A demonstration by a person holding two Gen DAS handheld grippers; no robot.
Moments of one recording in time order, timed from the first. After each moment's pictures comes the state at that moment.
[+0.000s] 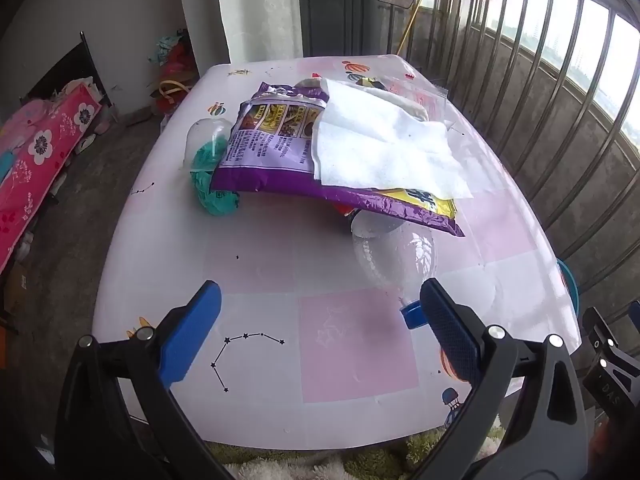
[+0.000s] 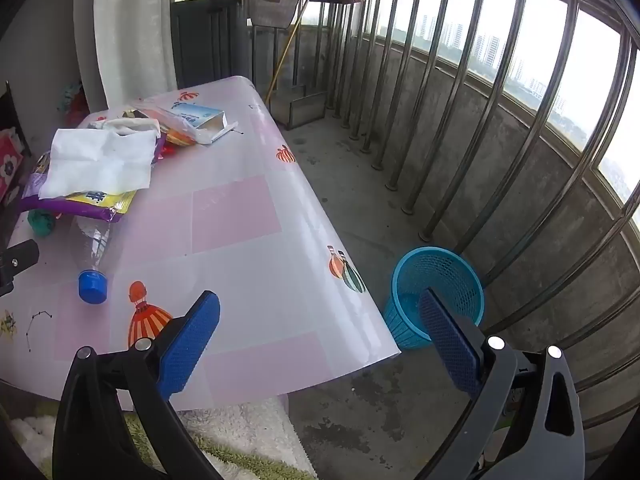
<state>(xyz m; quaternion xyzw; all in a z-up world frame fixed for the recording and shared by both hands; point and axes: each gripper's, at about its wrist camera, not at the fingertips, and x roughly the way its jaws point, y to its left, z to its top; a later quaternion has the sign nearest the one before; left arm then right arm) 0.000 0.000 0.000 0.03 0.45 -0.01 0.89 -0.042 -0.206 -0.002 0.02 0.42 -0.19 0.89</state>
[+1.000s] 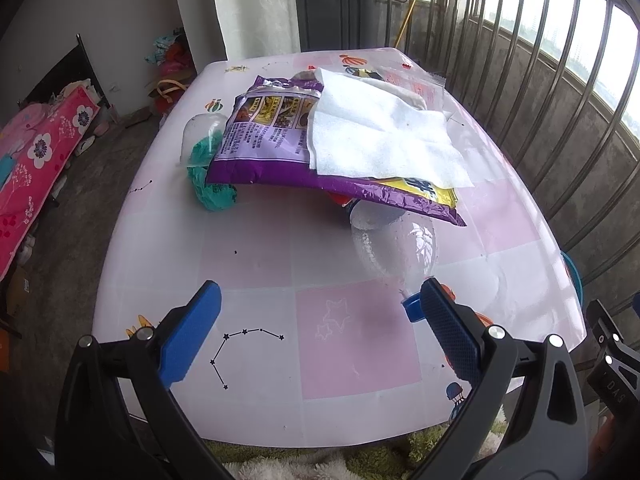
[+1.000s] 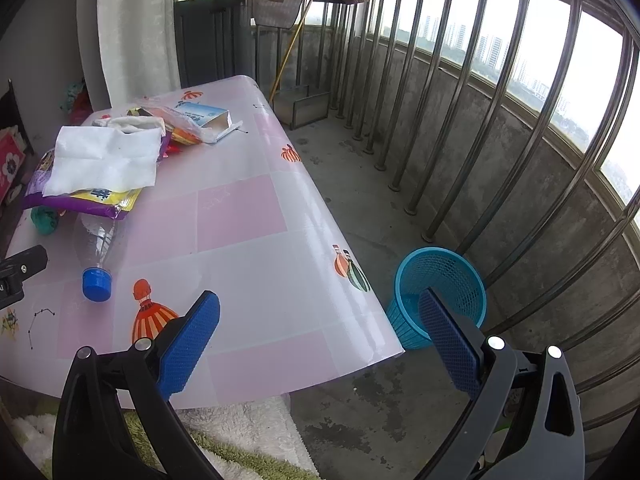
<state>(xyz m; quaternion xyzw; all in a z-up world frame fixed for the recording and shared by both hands) 0.000 -0.004 -0.004 0.03 0.46 -0.01 0.89 -0.043 -0.203 -0.002 0.02 0.42 -0.19 0.89</state>
